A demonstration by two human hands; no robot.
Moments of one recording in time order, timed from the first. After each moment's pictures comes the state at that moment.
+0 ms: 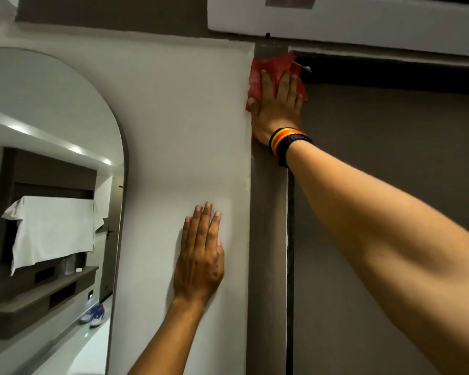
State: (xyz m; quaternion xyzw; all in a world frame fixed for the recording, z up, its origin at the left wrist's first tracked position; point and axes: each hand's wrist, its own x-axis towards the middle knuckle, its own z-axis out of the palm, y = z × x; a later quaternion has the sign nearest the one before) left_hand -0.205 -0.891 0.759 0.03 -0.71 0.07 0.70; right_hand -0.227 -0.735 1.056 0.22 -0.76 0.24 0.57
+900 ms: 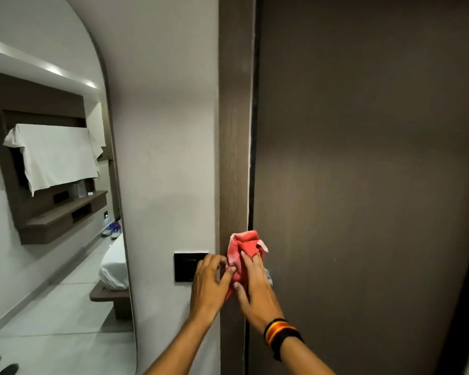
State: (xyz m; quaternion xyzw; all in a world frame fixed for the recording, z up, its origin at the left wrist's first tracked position) left_hand -0.092 -0.767 0.521 0.07 -0.85 -0.37 0.36; right_hand -0.137 -0.631 0.498 0.34 -0.82 0.43 0.17
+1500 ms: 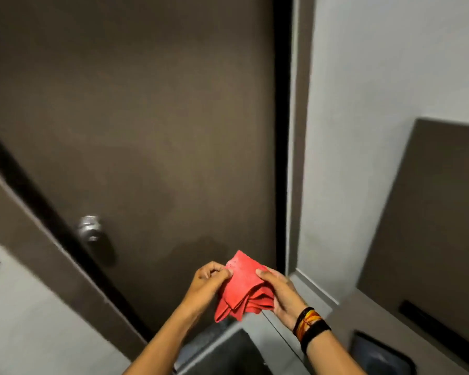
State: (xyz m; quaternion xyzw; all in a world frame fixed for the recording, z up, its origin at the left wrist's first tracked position) left_hand -0.062 -0.416 0.398 -0.02 -0.79 -0.60 -0.11; right_hand -0.036 -0.217 0.342 -0.15 -0.51 0.84 -0.12
